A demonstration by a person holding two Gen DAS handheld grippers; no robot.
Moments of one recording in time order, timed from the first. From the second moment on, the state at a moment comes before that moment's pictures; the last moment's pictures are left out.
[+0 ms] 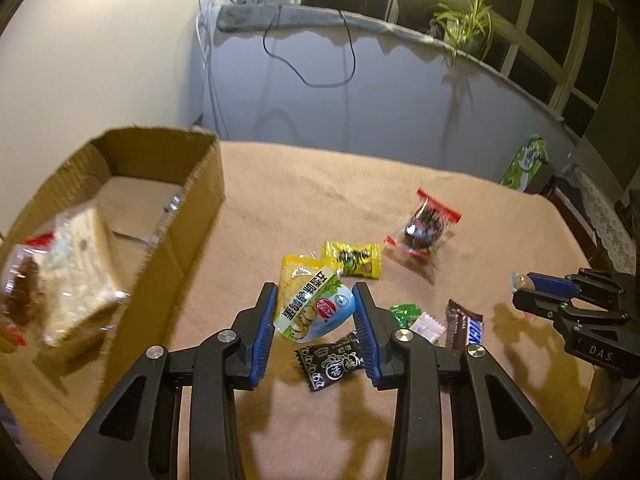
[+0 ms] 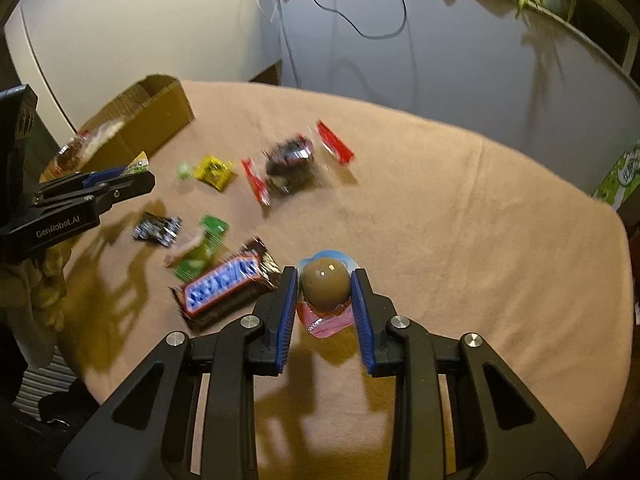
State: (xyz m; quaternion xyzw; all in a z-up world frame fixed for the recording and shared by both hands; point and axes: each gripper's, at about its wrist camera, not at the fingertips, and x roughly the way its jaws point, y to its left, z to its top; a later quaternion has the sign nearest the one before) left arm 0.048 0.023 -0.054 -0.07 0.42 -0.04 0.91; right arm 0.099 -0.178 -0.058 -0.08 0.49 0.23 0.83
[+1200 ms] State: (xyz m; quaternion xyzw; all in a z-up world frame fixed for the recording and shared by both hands) left arm -0.001 0.139 -0.017 -0.11 0.36 0.04 0.93; right arm 0.156 0.076 -0.018 -0.13 0.43 0.40 0.80
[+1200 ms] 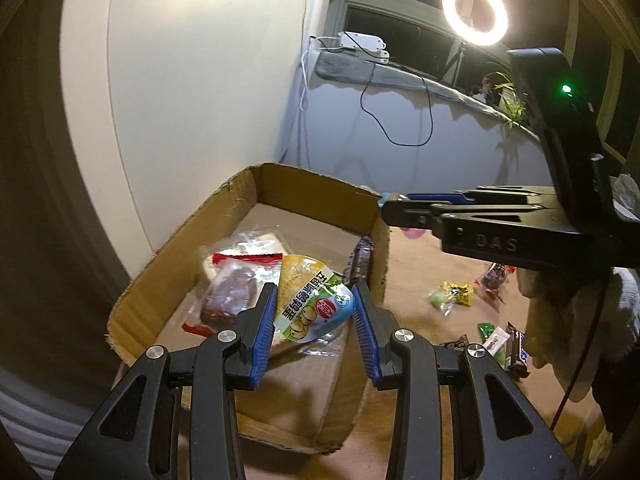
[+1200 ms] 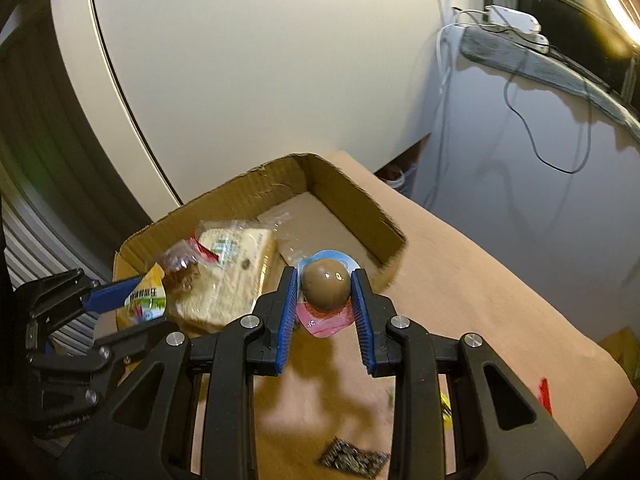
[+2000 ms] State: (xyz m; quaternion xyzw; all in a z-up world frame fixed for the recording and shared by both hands) left arm -0.003 0.150 -0.015 -0.10 0.35 0.07 0.93; right arm 0.157 0.110 -0.011 -0.15 0.41 0.42 0.80
